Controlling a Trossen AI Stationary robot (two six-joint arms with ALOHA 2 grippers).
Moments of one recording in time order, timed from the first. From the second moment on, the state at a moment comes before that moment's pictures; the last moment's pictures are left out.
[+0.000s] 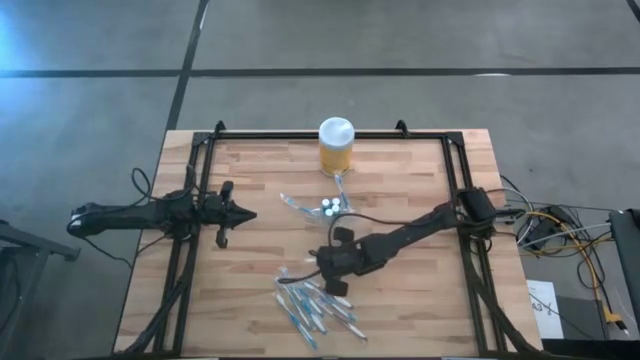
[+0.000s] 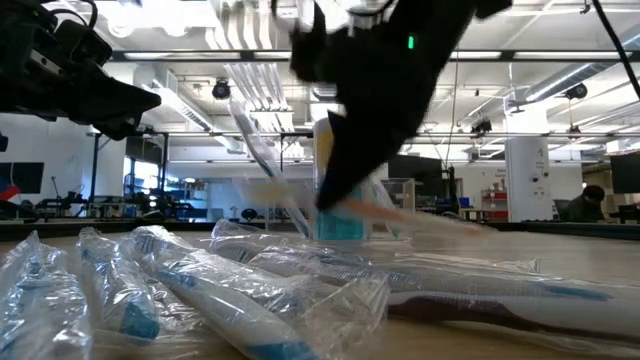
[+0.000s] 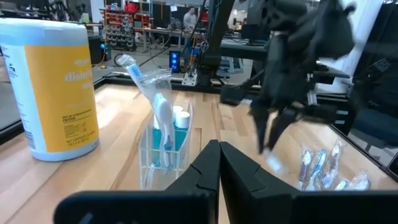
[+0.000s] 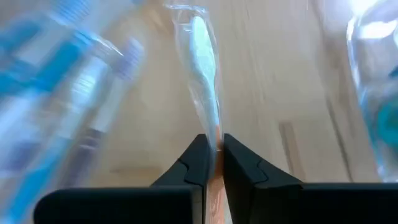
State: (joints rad) left arm 0.04 0.15 0.01 0.04 0.03 -0.10; right arm 0.33 2.02 1.39 -0.45 0.29 0.44
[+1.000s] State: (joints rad) left arm 0.04 0.16 0.01 0.04 0.04 -0.11; right arm 0.41 1.01 0.46 0.49 0.50 0.18
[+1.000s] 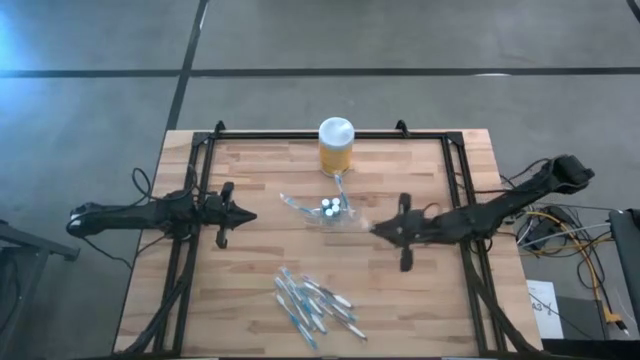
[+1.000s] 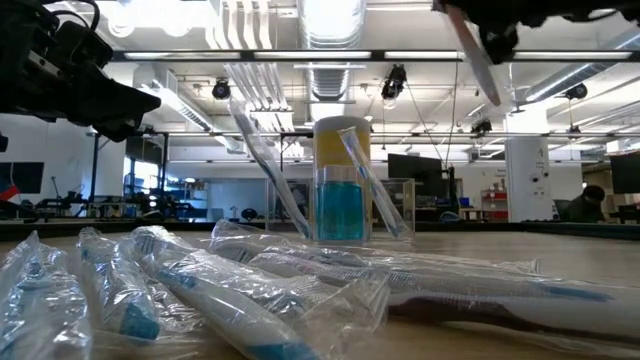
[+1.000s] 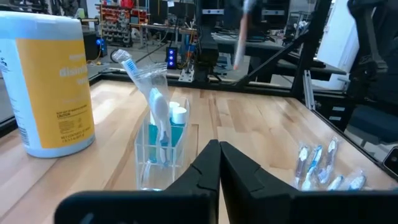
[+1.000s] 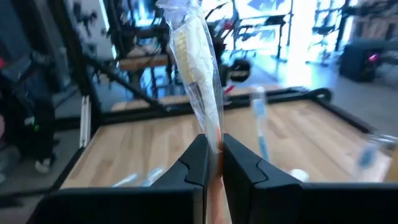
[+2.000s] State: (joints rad) left arm 0.04 0.16 0.01 0.04 -0.02 -0.19; right arm 0.42 0.73 0.03 0.98 0.53 0.09
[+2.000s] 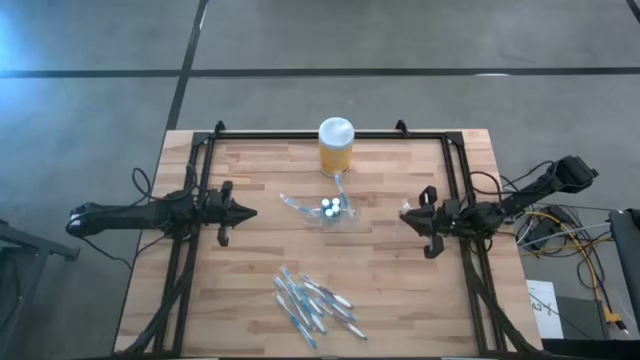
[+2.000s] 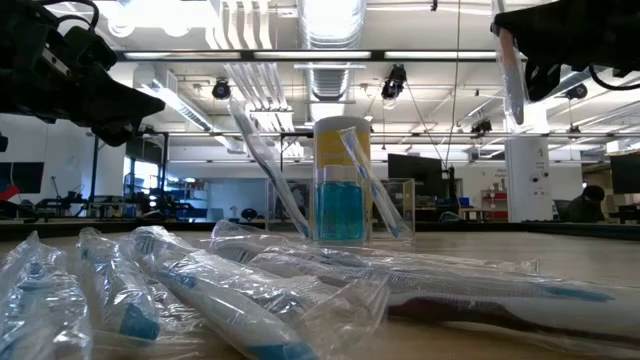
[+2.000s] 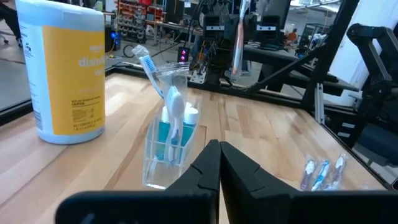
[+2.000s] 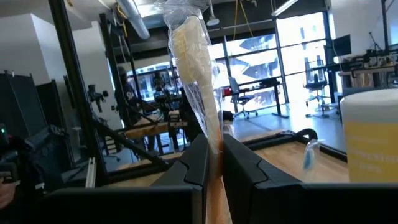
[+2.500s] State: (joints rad) left arm 0.04 0.16 0.01 0.05 -0.02 -0.22; right arm 0.37 1.06 0.49 0.87 0.55 -0.12
